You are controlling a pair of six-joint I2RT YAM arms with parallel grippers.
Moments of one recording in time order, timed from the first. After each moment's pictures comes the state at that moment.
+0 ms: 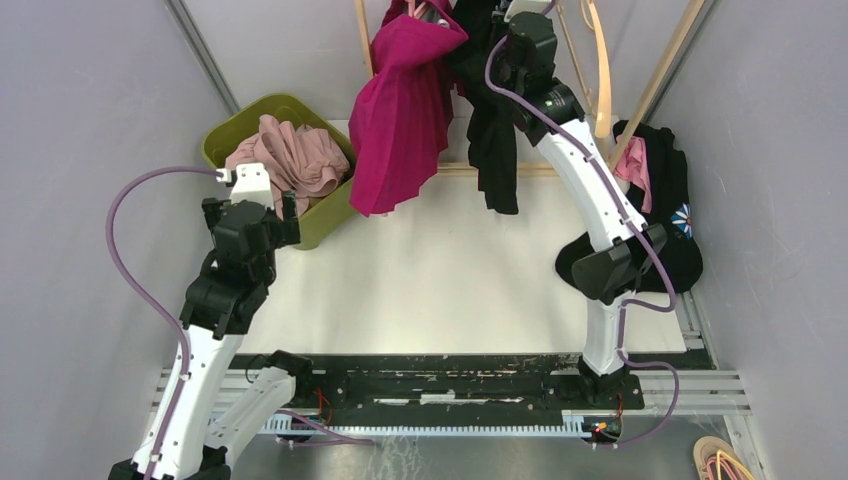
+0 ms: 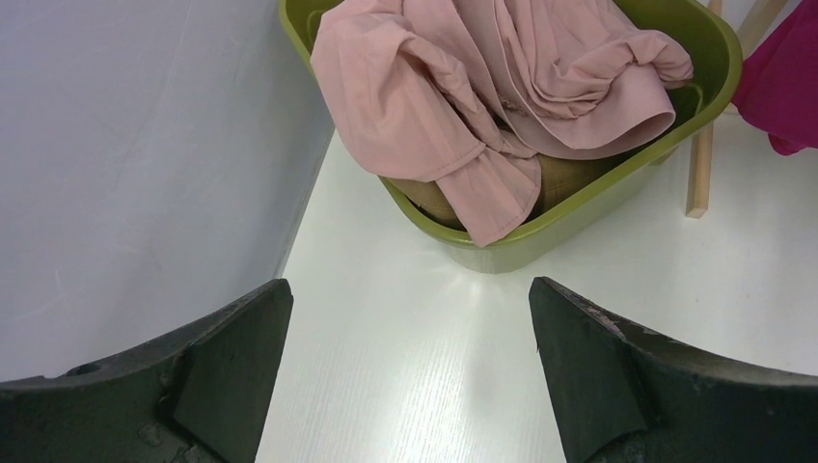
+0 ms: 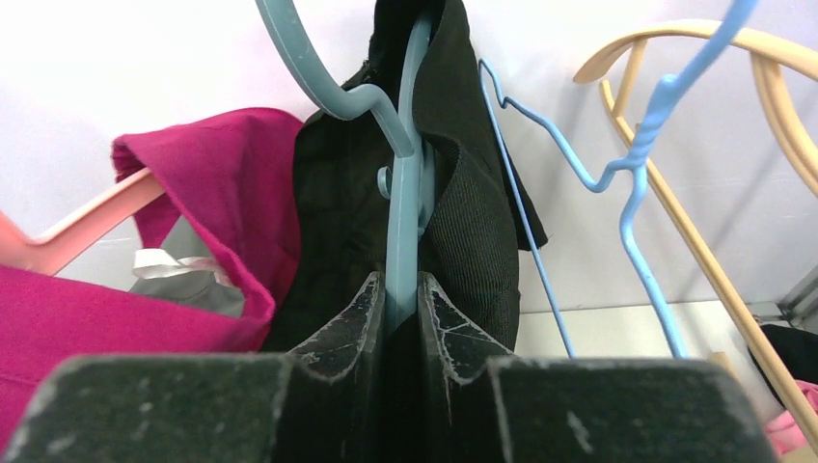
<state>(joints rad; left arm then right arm) -0.29 0.74 1.06 -0.69 -0.60 0.00 0.48 2.00 2.36 -0.30 0.49 0.11</state>
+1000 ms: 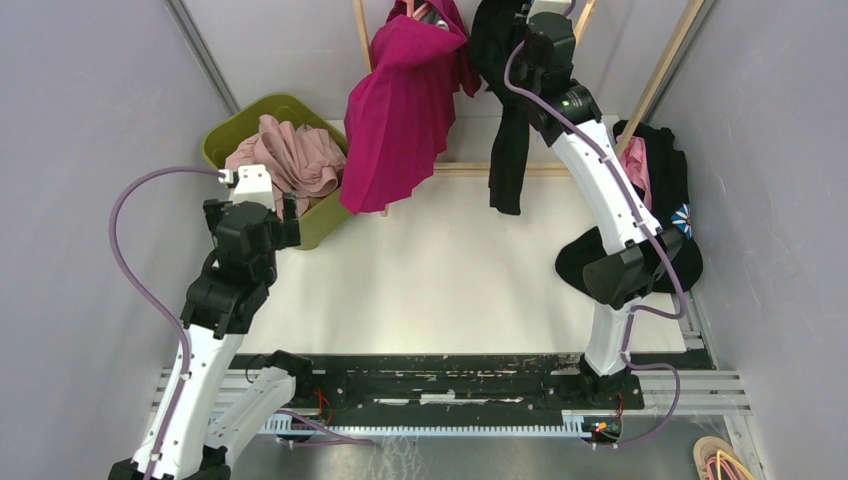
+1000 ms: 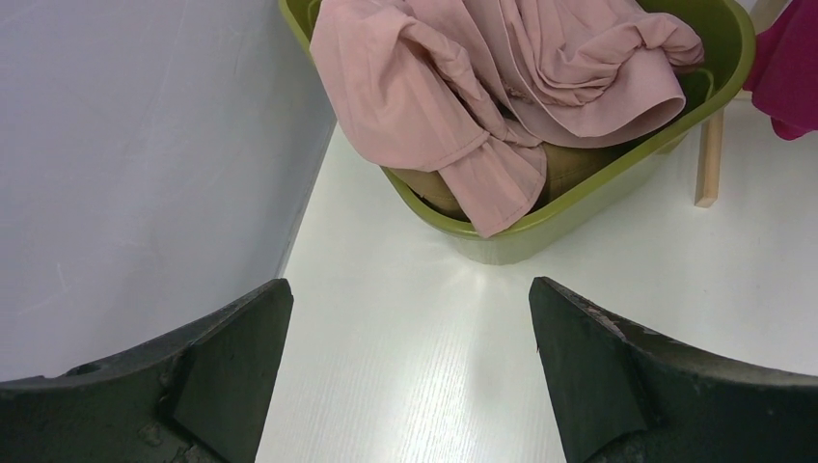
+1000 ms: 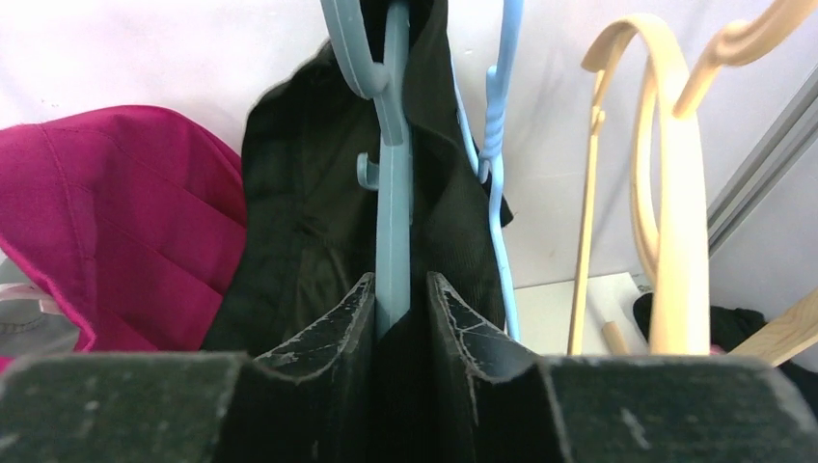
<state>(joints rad) -0.29 0.74 1.06 -0.71 -0.61 0.00 0.42 1.92 2.26 -0.30 0.58 0.04</state>
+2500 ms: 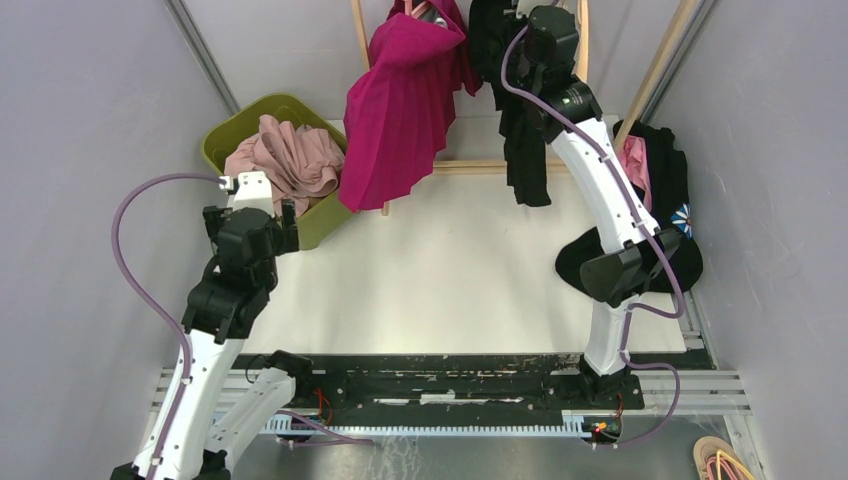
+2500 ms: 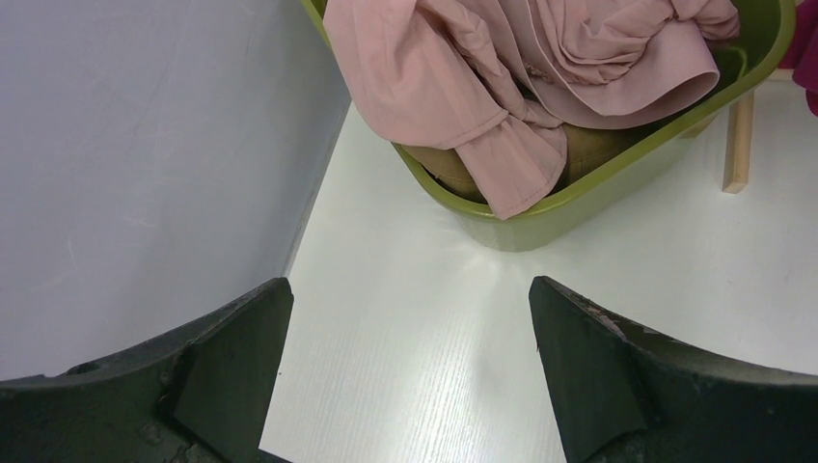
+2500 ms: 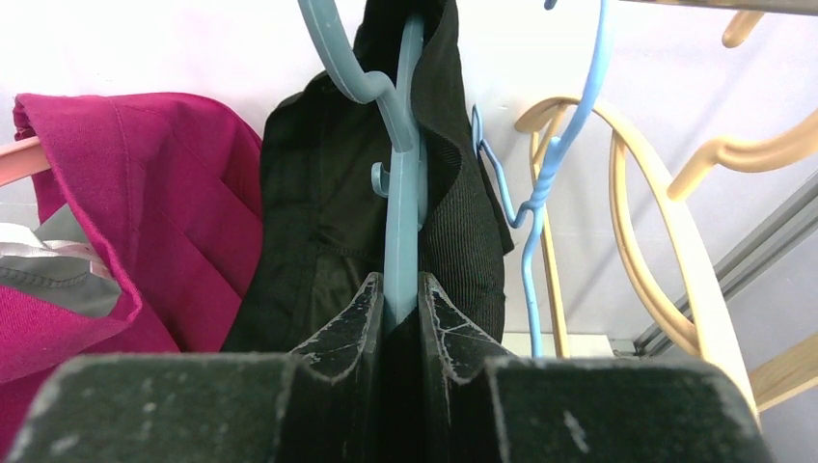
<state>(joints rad) -0.29 0.72 1.02 -0.72 -0.63 0.00 0.43 1.95 2.33 -0.30 0.45 -0.13</state>
